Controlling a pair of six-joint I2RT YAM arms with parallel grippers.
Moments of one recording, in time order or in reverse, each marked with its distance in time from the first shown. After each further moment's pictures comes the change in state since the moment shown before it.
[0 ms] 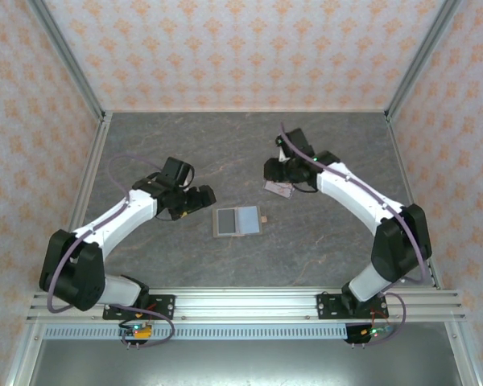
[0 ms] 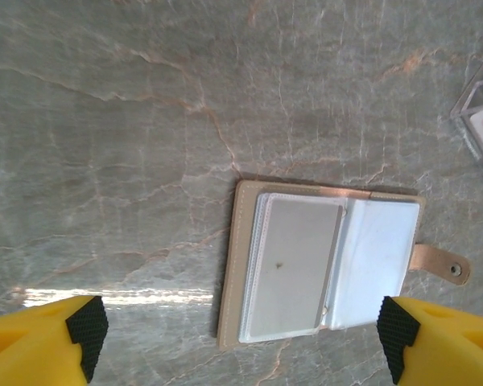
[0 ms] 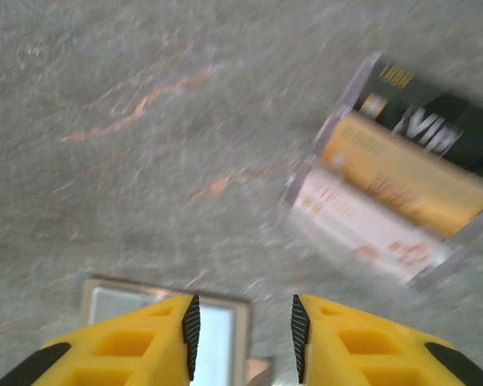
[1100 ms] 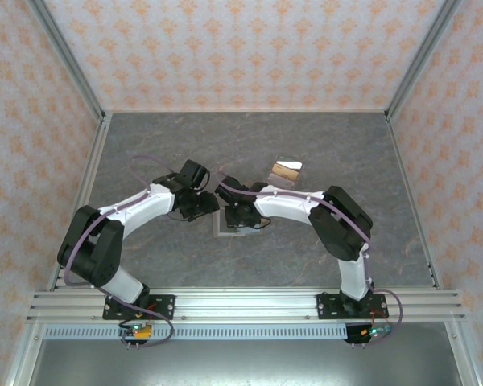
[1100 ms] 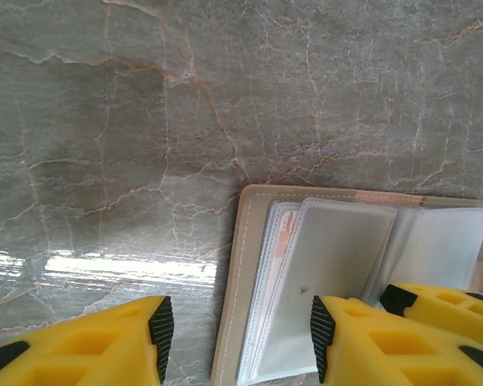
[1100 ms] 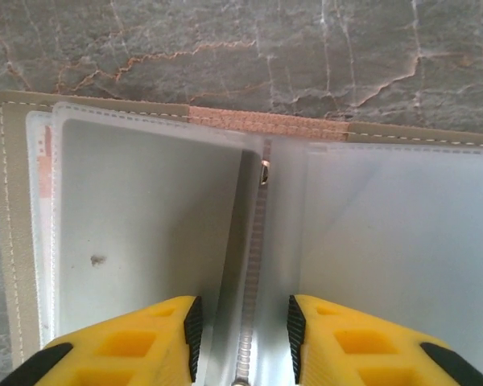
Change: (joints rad) left arm -0.063 0.169 0.030 0.047 -0.032 -0.054; right arm 0.354 0.382 0.047 -0.007 0.100 0.227
